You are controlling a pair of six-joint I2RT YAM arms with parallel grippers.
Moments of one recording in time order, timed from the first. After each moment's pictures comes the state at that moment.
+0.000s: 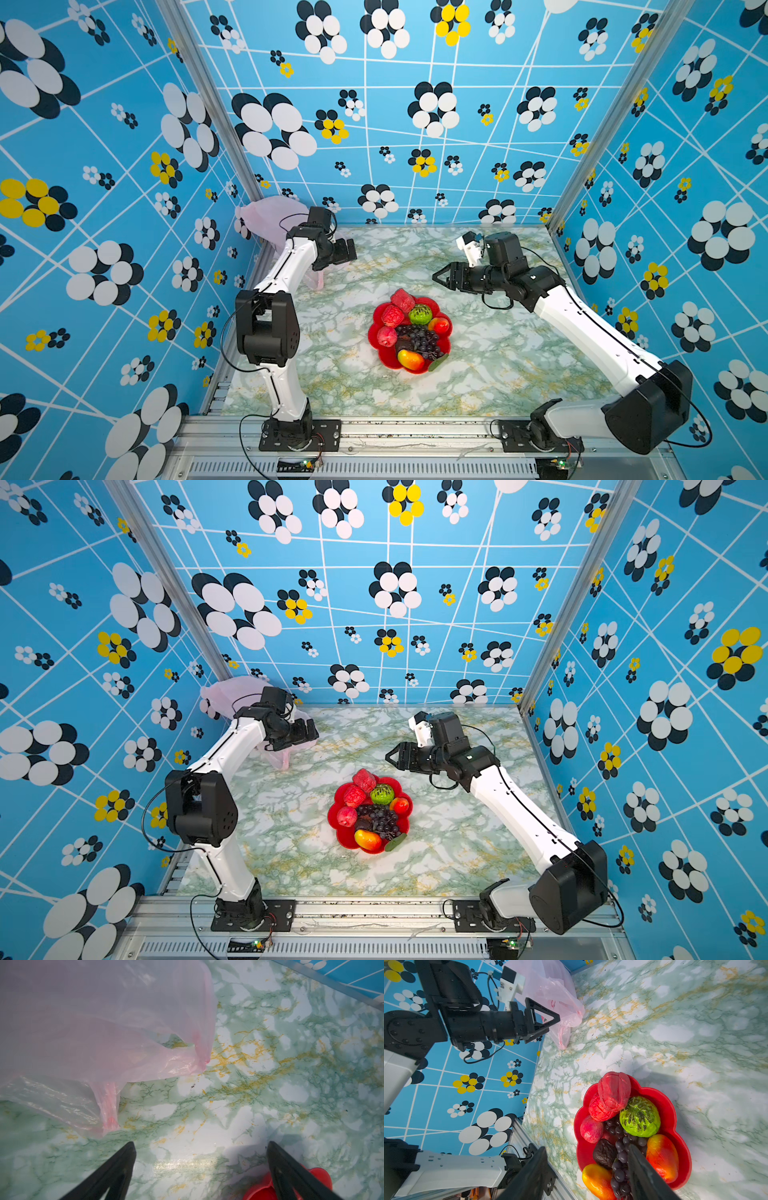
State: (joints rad) left arm -0.09 1.91 1.66 -0.82 0.16 -0.32; right arm 0.48 1.38 1.26 -0.57 -0.45 0.54
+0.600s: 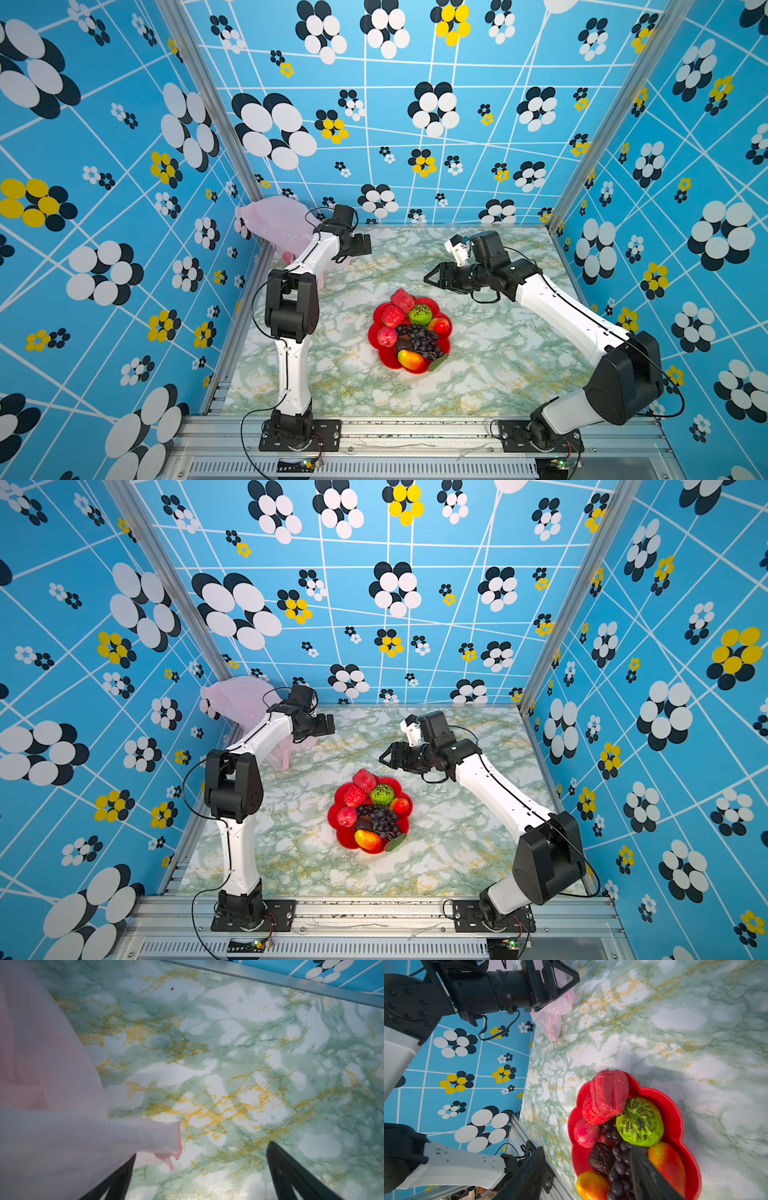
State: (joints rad) left arm -0.18 2.18 1.87 -0.65 0.04 -0.29; right arm 0.48 1.53 1.30 -0.55 -0.49 0.54
